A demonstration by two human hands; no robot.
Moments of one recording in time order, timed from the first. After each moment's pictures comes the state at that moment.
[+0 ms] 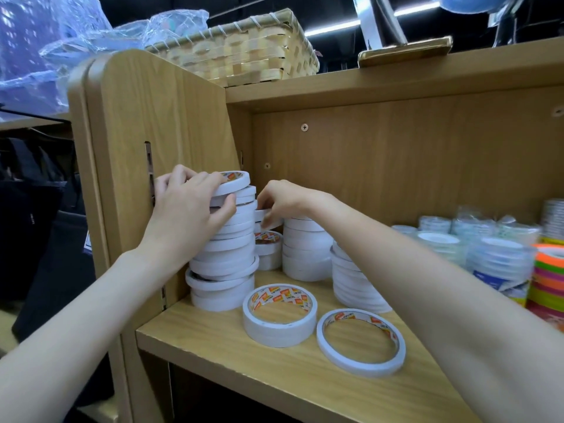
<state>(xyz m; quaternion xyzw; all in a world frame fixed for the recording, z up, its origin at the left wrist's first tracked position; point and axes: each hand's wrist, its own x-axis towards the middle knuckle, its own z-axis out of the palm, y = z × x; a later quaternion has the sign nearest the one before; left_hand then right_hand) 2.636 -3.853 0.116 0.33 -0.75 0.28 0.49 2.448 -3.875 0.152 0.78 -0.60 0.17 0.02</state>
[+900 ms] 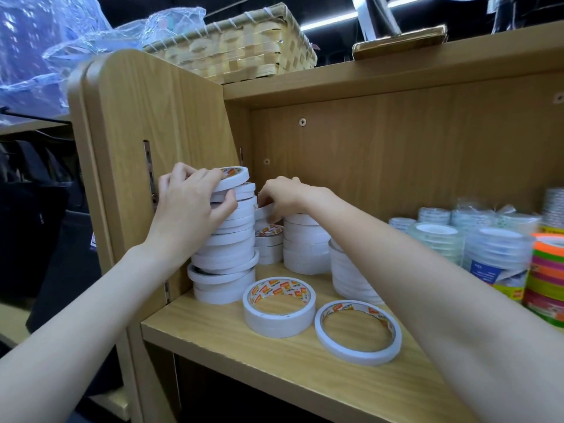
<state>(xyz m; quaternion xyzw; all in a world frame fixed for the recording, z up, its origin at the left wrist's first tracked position) 2.632 -3.855 0.114 0.34 -0.75 0.27 0.50 2.447 -3.884 0.150 0.77 -0.62 0.08 0.12</state>
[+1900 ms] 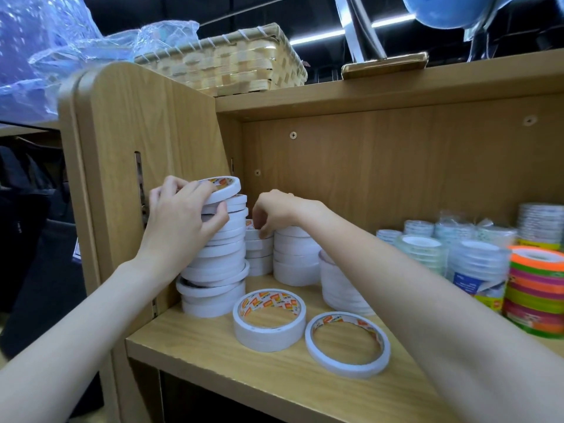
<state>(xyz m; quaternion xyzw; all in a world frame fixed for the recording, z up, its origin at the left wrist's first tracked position) 2.631 -3.860 0.111 0.33 -0.74 0.27 0.52 2.445 -3.875 0.149 0.77 -0.62 0.10 0.09</state>
